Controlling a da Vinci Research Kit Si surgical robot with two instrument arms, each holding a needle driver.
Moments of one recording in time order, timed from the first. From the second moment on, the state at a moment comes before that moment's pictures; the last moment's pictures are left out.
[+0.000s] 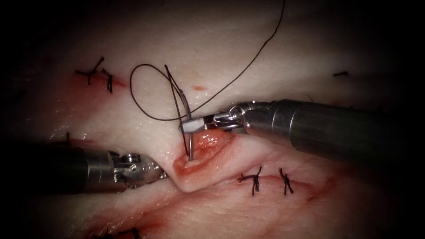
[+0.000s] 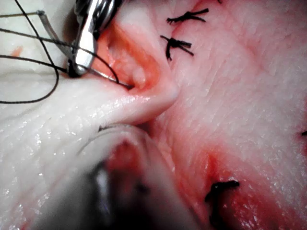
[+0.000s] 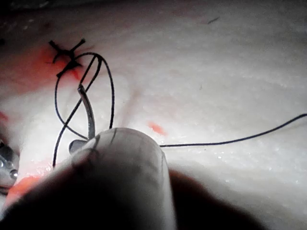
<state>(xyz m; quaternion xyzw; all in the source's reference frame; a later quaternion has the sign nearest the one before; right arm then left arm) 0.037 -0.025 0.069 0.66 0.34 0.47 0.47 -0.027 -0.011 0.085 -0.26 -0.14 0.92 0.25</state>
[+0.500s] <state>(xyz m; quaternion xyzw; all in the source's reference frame) 0.037 -0.030 0.068 0.69 0.28 0.50 0.43 -0.027 -0.011 0.085 -0.25 -0.14 0.92 0.25</state>
